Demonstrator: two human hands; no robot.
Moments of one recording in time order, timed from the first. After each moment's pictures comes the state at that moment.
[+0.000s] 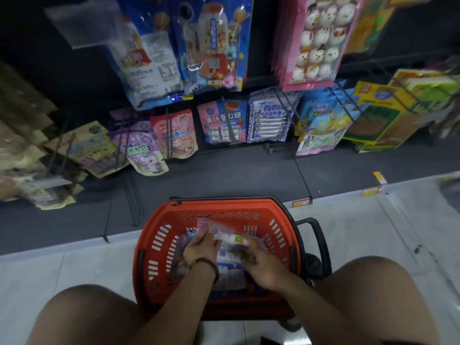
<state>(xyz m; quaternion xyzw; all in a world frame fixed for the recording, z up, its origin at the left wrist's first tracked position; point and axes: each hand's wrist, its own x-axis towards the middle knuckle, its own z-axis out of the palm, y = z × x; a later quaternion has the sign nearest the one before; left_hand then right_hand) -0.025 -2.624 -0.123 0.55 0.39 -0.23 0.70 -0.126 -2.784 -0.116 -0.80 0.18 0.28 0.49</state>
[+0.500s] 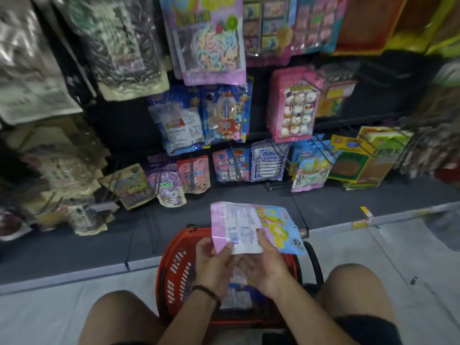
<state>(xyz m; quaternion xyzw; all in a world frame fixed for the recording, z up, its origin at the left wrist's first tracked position) -0.108 -2.607 0.041 0.48 0.17 -0.17 0.85 -0.137 -2.736 0.043 -0.32 0.34 0.07 0.88</state>
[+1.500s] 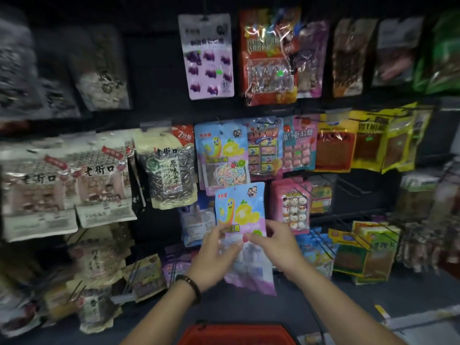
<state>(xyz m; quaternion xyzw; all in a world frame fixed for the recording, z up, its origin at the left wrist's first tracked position) -0.030 -2.590 0.322 0.81 -0.22 -0.02 0.54 -0.077 -2.782 0.337 -0.77 0.03 -0.18 0.61</state>
